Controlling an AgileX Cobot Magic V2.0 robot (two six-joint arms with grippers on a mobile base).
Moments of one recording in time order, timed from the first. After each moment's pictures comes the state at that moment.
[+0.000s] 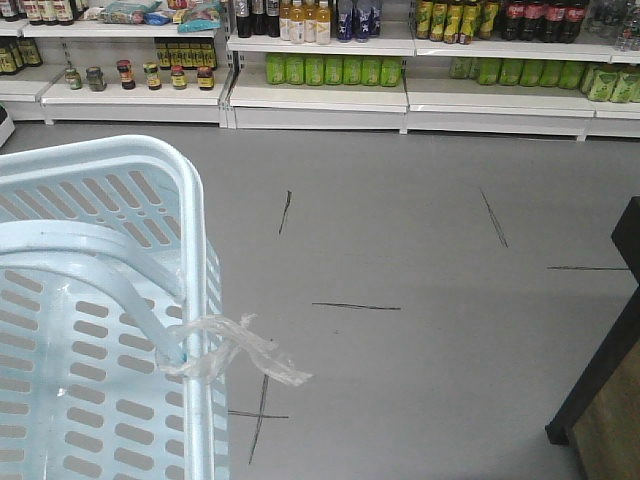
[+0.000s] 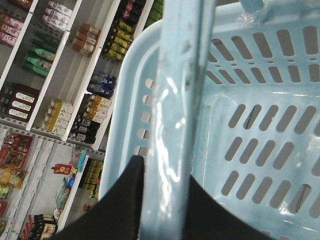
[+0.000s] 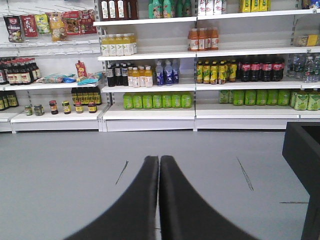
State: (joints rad) left arm -0.67 0.60 -0.98 0.19 0.84 0.81; right arm 0.03 -0.01 0.03 -0.02 0.10 0.08
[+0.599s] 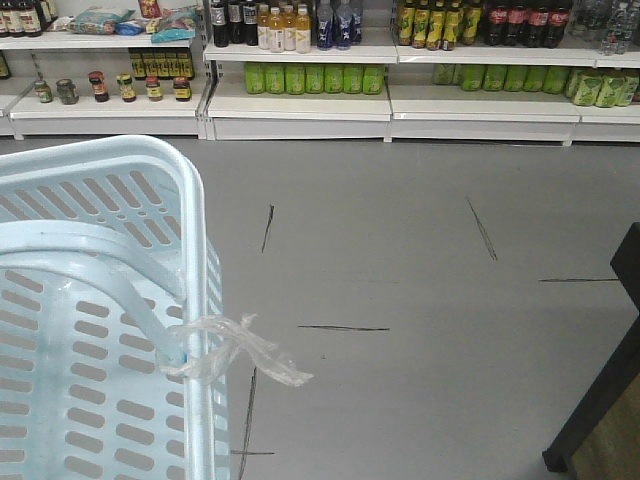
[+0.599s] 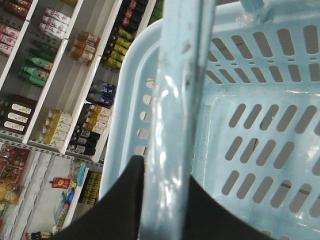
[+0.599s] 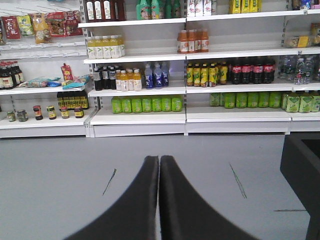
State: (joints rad) left arm -0.67 0.60 -0.98 0.19 0.84 0.81; right arm 0.03 -0.01 0.03 -0.02 0.10 0.08
